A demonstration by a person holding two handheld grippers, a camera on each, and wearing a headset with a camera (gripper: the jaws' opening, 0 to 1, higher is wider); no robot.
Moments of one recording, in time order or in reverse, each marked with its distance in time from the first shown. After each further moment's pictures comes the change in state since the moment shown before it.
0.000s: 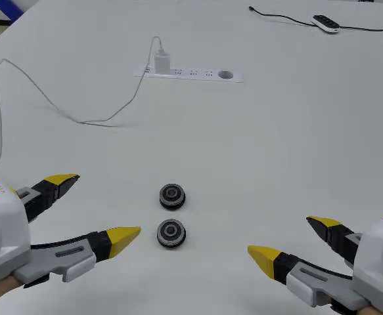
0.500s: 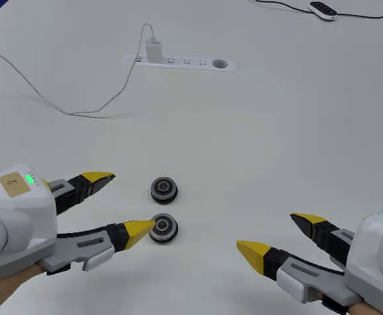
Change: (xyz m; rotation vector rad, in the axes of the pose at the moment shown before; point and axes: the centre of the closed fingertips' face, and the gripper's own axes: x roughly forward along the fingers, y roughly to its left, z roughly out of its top) left arm 0.030 -0.031 -0.001 0.062 0.016 -0.133; right arm 0.003 0.009 -0.001 0.059 0.003 0.056
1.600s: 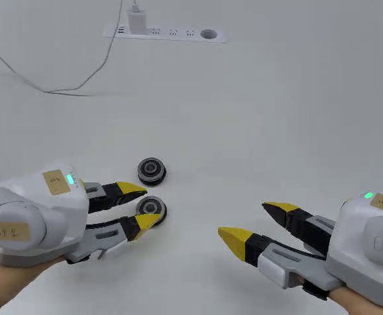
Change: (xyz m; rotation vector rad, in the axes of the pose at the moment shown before) left arm 0.035 -0.034 -0.031 0.098 0.107 -0.176; right arm 0.010 0.016 -0.010 0.060 0.025 0.065
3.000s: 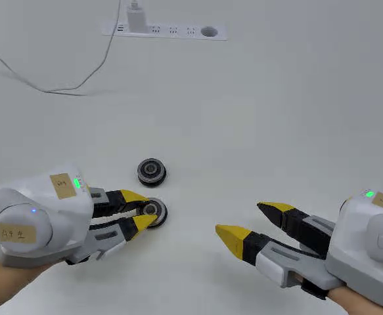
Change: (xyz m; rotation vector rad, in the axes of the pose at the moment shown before) left arm 0.005 0.000 -0.009 0.037 0.054 -0.028; right arm 0.005 0.004 0.006 0.036 -0.014 0.028
